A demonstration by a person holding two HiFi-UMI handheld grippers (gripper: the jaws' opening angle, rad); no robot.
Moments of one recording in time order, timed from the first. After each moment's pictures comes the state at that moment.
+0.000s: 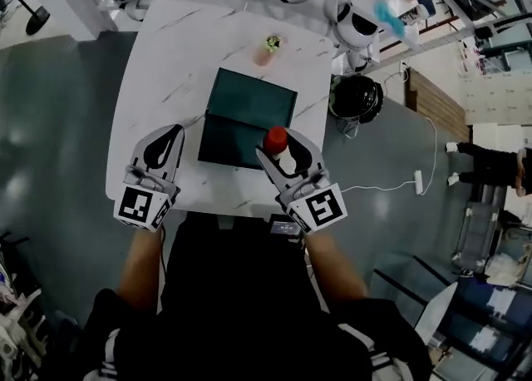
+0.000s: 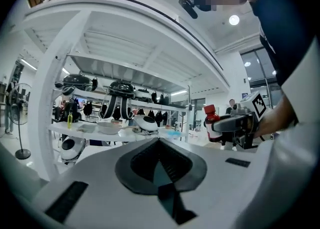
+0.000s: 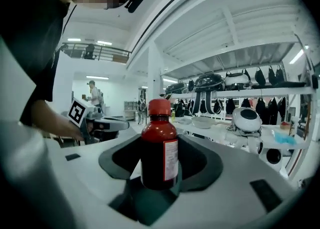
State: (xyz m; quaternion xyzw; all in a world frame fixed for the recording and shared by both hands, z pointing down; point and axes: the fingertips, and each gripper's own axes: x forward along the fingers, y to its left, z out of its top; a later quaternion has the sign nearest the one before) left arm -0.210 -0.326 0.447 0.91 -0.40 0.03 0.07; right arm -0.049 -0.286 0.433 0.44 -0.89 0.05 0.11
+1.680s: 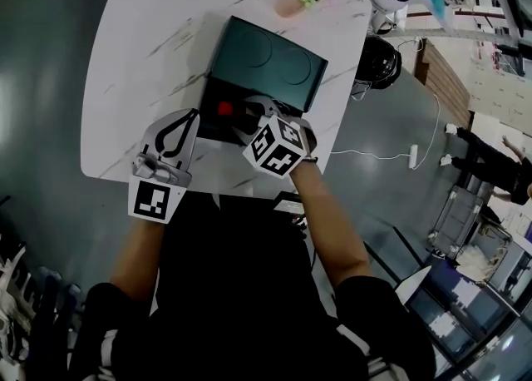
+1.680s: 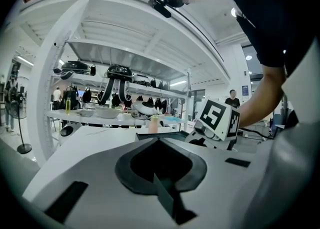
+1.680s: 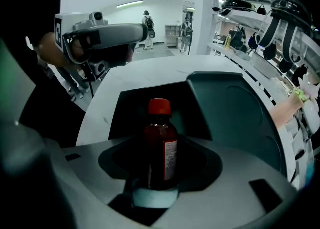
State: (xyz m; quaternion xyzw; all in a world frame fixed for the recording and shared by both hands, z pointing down) left arm -0.178 -0.307 0.547 0.91 -0.40 0.08 0.11; right arm -0.096 -0.278 0.672 0.15 -0.83 0.13 0.52
